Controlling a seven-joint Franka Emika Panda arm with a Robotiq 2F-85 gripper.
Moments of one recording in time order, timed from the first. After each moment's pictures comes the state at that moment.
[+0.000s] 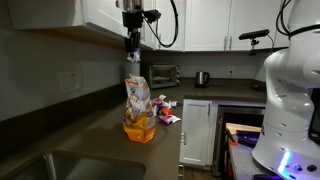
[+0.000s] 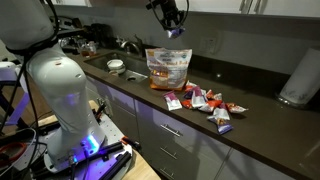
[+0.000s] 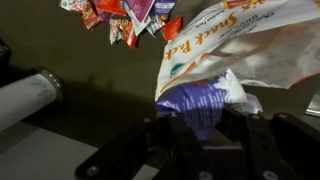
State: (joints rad) arm 0.08 -0.12 0.06 -2.01 -0.39 2.03 0.05
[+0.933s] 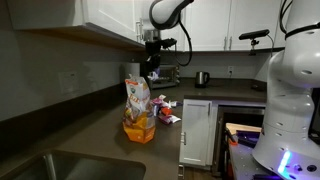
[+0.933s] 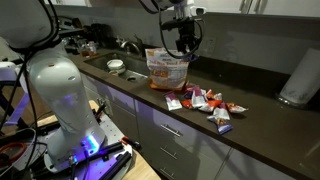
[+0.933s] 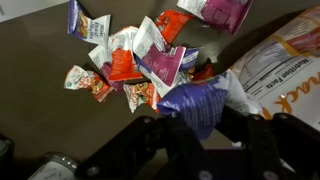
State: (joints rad) arm -0.05 -0.09 -0.09 -2.18 -0.29 2.18 0.05
